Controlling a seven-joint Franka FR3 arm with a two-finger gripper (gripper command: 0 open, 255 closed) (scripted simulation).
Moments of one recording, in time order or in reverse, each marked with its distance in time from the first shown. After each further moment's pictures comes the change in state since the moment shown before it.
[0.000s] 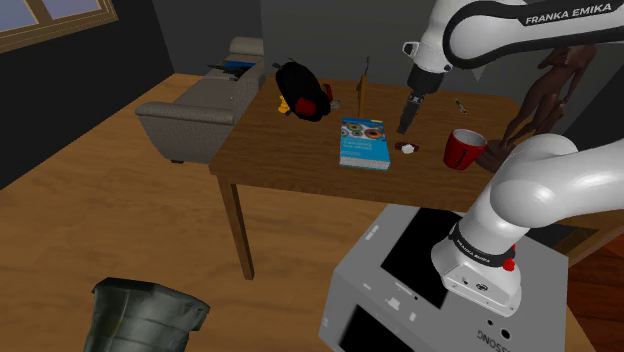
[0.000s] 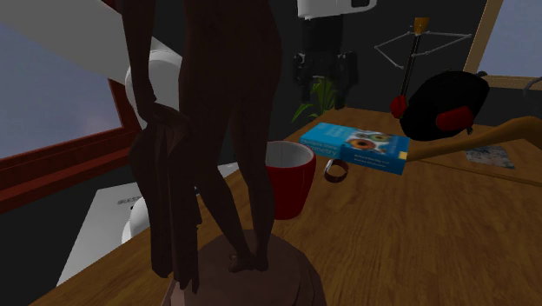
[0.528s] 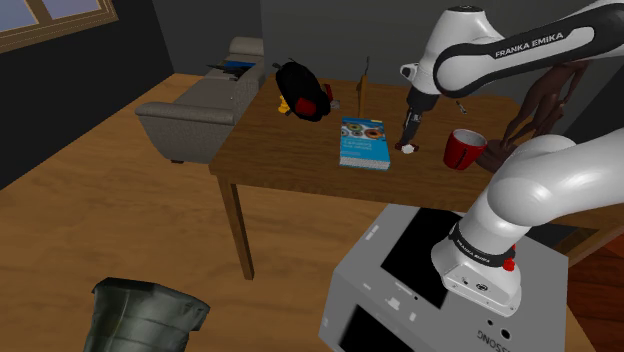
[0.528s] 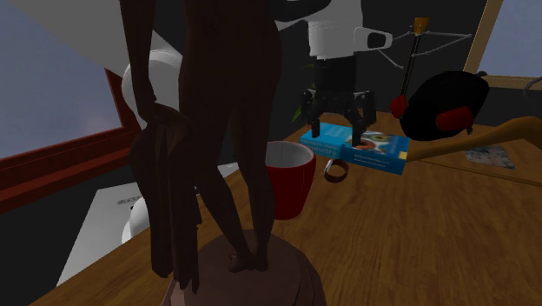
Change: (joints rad) arm -0.051 0.136 -0.134 -0.085 -0.142 0.246 -0.178
